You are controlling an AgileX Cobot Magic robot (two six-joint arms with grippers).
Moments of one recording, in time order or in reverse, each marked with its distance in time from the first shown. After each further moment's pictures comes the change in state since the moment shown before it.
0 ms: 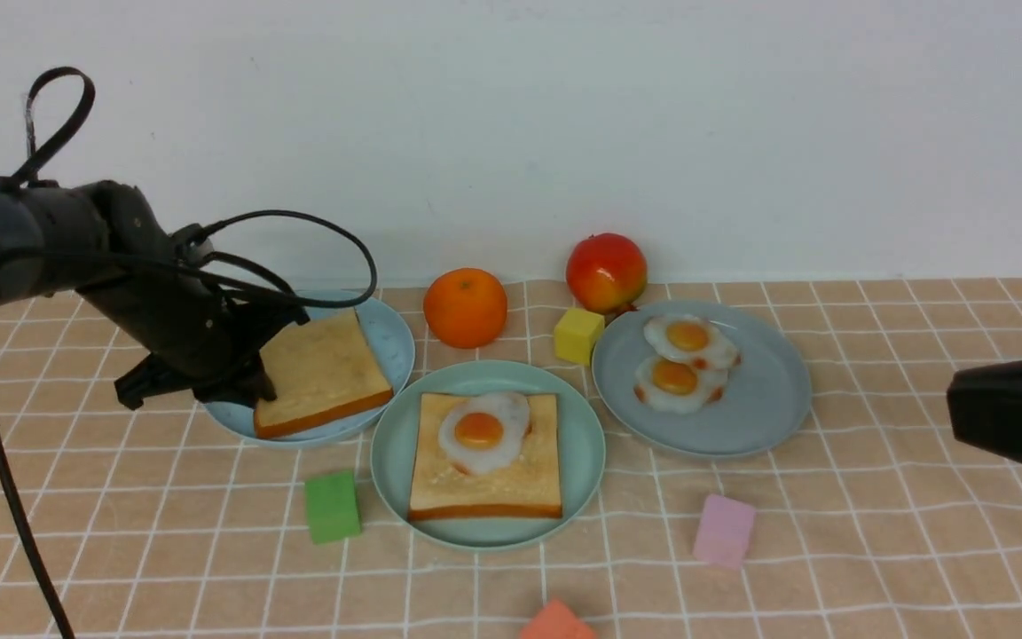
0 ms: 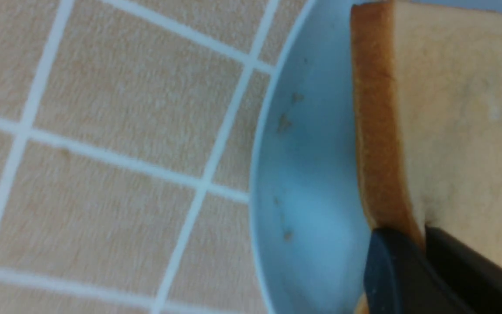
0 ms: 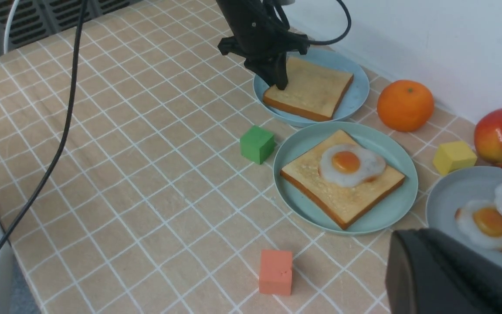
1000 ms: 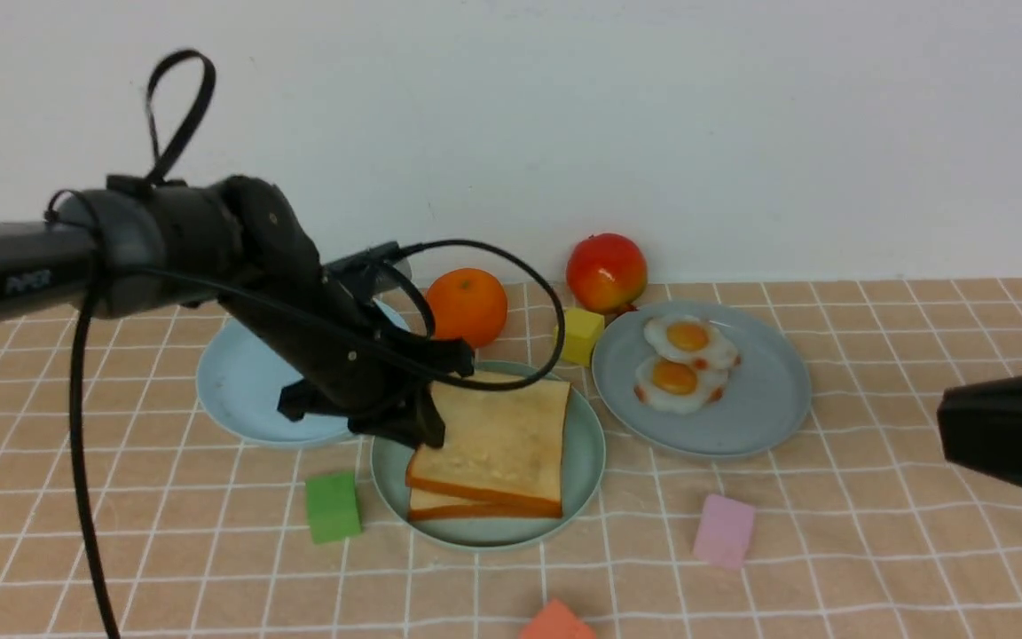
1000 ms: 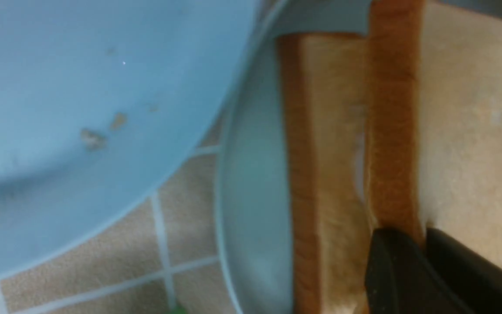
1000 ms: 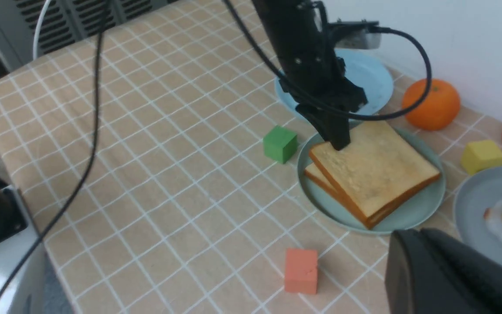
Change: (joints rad) right arm 0.000 0.000 0.000 0.036 0.039 0.000; left arm -0.241 -0.040 0.032 -0.262 0.120 0.361
